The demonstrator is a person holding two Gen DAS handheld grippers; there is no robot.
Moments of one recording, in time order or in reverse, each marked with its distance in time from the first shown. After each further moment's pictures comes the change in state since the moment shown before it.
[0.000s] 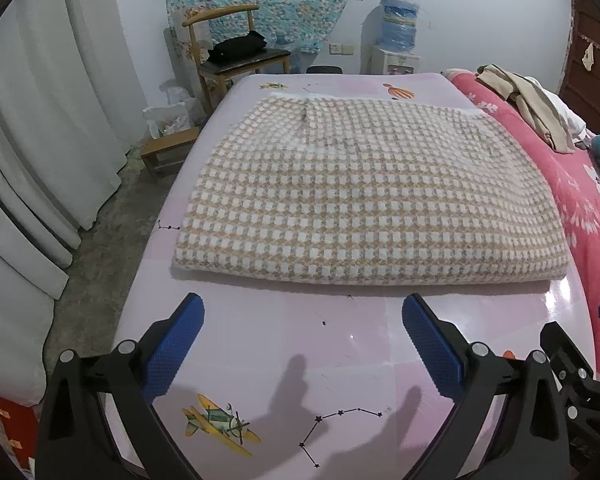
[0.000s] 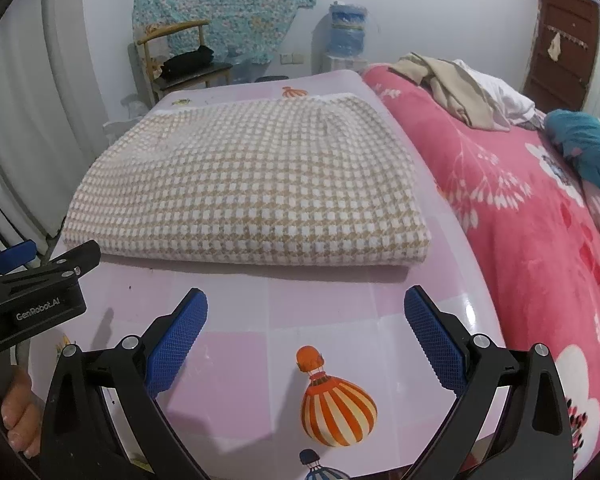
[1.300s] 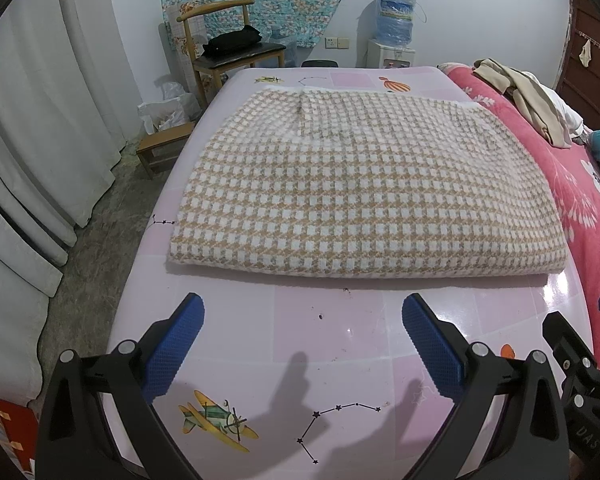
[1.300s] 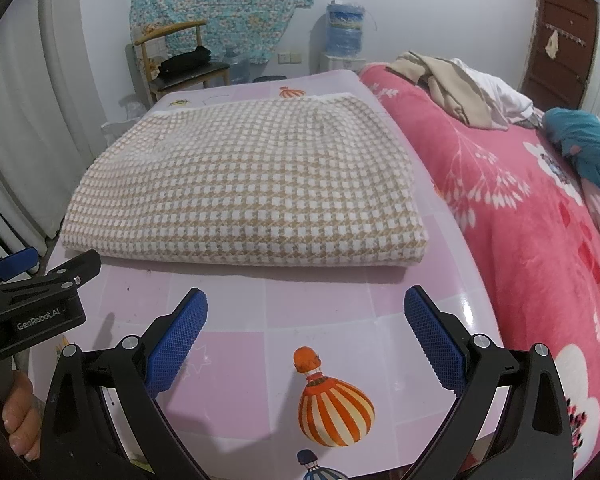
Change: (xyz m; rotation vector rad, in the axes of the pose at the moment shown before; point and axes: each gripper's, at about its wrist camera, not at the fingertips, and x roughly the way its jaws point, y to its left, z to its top) left arm 0.002 0.001 -0.002 0.011 0.019 -0.013; right arm -0.001 -0.004 0.001 0.004 0.001 0.001
